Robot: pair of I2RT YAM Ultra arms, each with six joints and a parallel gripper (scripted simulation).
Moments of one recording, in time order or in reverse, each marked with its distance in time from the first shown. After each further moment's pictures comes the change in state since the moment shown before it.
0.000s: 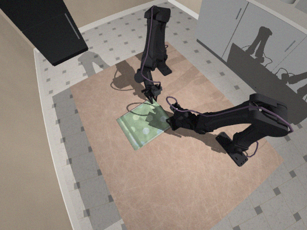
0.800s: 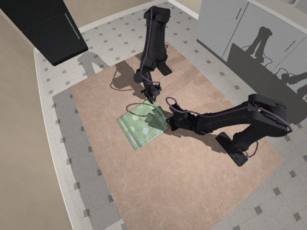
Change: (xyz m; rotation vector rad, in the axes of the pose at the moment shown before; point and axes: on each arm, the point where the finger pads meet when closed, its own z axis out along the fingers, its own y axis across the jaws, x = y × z) left arm 0.000 0.006 0.001 -0.014 -0.010 0.005; right arm 0.000 -0.005 0.001 0.006 -0.008 -0.008
